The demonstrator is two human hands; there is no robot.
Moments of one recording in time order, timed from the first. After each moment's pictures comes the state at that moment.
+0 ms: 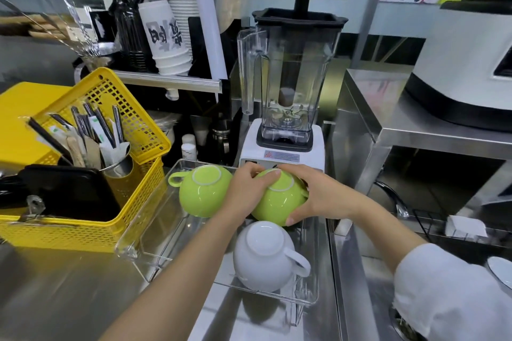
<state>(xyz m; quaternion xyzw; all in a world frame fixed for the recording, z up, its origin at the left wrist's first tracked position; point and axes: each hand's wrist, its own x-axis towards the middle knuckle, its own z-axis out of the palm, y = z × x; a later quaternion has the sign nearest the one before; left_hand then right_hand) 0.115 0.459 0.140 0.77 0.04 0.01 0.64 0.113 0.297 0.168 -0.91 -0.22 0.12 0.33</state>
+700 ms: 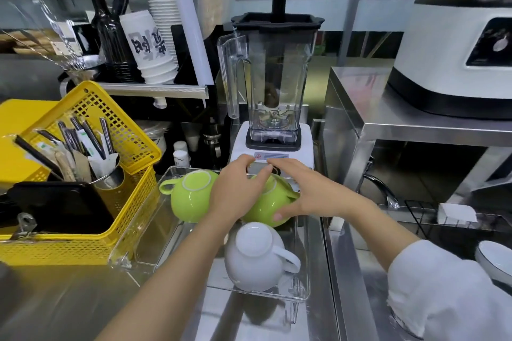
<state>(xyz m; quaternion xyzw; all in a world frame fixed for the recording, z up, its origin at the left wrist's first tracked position) 0.097 0.456 0.169 0.90 -0.01 0.12 0.41 0.102 0.292 0.175 -0.91 -0.25 0.08 0.33</state>
